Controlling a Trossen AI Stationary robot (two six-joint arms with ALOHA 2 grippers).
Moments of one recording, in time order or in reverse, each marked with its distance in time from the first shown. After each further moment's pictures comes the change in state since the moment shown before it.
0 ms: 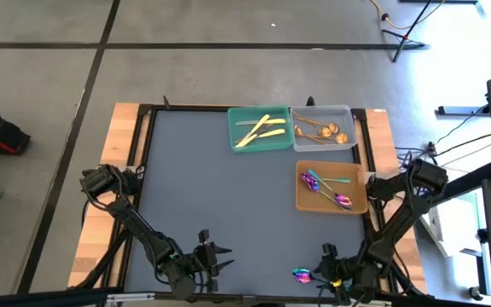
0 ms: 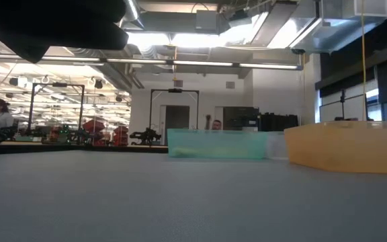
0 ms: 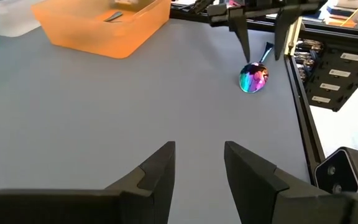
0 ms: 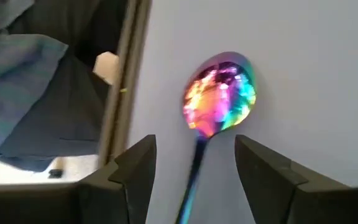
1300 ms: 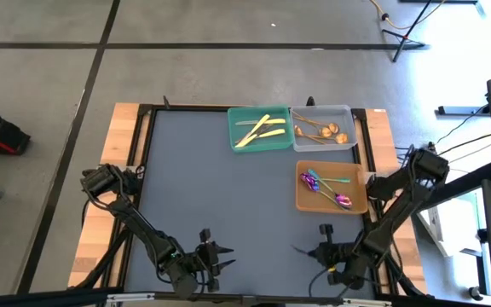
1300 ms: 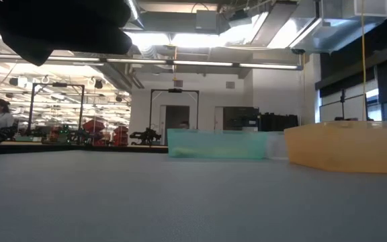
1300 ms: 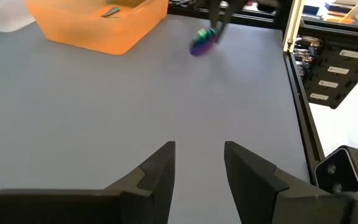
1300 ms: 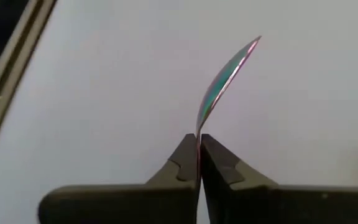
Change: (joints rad) left arm 0.013 0.000 0.000 0.000 0.027 0.000; right arm -0.094 -0.114 -0.001 -0.279 0.137 -0.237
